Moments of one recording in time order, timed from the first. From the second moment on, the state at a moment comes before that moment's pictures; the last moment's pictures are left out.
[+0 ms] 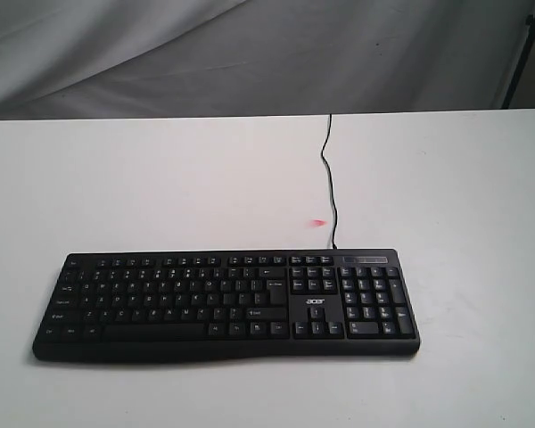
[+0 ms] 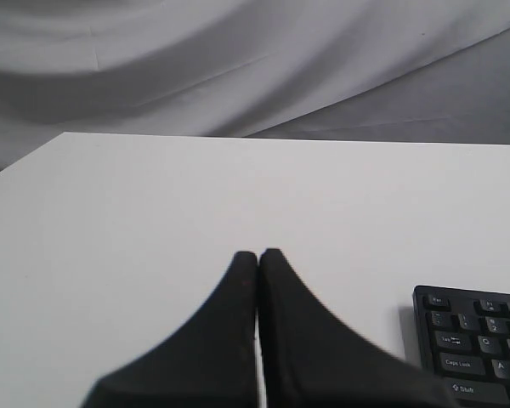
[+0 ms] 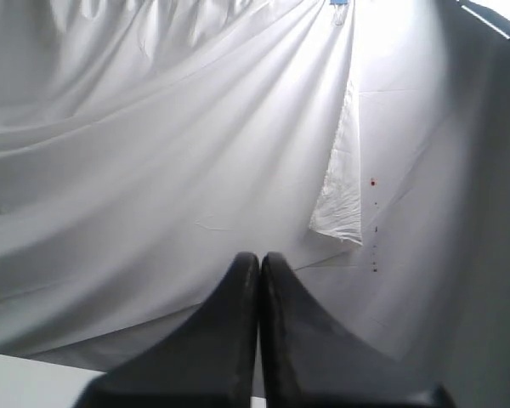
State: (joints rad) left arm 0.05 0.00 -0.01 0.06 0.27 -0.02; right arm 0.09 0.00 0.00 -0.04 -0.26 -0.03
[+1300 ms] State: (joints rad) left arm 0.05 0.00 -0.01 0.06 0.27 -0.02; right arm 0.09 0.25 -0.39 -0.05 -0.34 0.34
